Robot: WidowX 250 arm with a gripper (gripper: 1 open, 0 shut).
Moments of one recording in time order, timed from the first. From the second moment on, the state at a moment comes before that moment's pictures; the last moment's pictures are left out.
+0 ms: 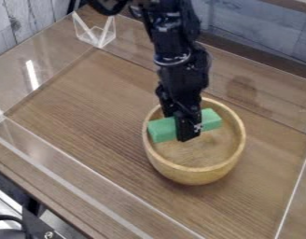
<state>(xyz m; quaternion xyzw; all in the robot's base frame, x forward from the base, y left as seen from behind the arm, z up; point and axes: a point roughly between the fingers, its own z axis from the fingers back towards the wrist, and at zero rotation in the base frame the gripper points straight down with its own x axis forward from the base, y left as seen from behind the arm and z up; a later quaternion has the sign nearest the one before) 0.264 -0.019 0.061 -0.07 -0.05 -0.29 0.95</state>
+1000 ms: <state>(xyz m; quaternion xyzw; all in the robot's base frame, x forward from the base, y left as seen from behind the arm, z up) 0.272 -0.008 0.087 -0.07 -0.04 -0.34 0.94</state>
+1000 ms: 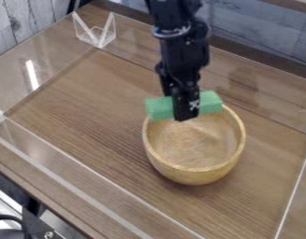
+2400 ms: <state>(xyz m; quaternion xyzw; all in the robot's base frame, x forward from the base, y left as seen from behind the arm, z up) 0.326 0.037 0.091 -0.02 -0.08 -0.39 0.92</state>
